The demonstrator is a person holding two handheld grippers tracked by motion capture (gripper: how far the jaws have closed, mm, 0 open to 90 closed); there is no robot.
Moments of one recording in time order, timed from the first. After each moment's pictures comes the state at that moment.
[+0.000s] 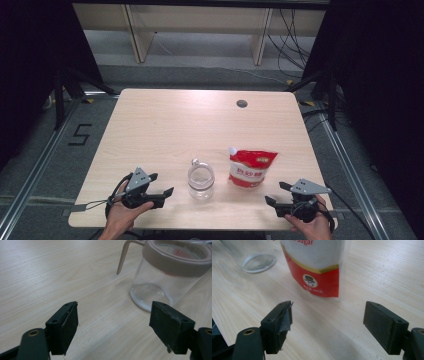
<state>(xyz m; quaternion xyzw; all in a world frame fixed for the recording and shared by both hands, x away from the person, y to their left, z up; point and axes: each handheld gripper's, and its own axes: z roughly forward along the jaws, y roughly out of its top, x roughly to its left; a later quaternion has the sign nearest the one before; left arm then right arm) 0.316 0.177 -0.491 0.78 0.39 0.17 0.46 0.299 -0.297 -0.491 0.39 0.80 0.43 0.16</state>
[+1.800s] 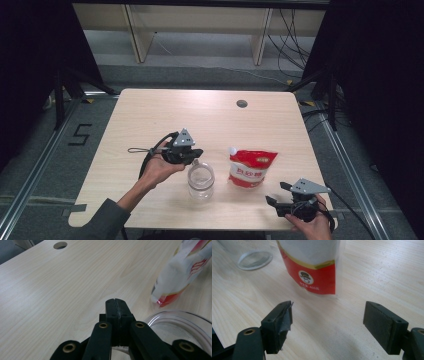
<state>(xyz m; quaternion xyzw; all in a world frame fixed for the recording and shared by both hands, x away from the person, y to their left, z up) 0.409 0.087 -0.424 0.86 0.26 0.15 0.42 0.302 -0.300 -0.495 0.39 0.80 0.42 0.17</state>
